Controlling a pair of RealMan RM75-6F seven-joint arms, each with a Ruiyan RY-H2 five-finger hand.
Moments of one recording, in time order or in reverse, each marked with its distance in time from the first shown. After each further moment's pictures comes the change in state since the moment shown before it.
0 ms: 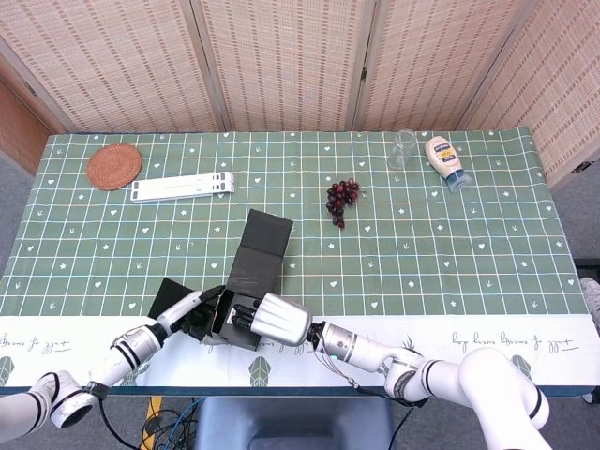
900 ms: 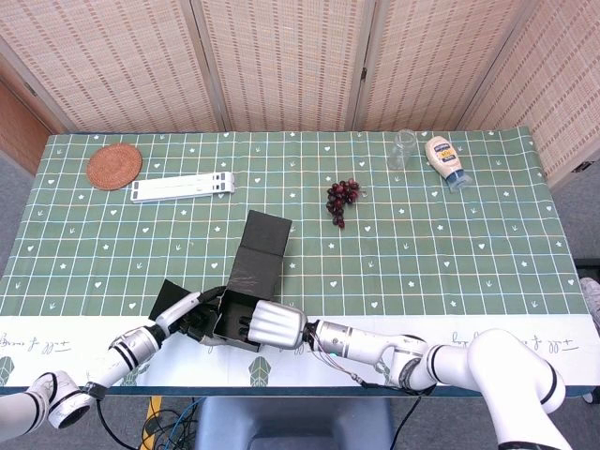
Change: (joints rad) left arm -0.004 0.007 0.018 -0.001 0.002 0.003 -0.054; right arm 0.112 0.140 -0.024 -0.160 -0.014 -0.205 -0.031
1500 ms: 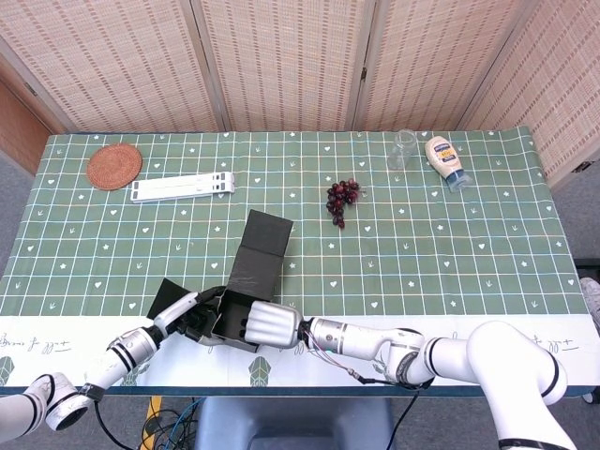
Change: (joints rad) left arm 0.007 0.006 0.005 -0.005 -0.003 0.009 -0.016; right arm 0.060 0.042 0.004 -0.052 0.021 -0.087 0.015
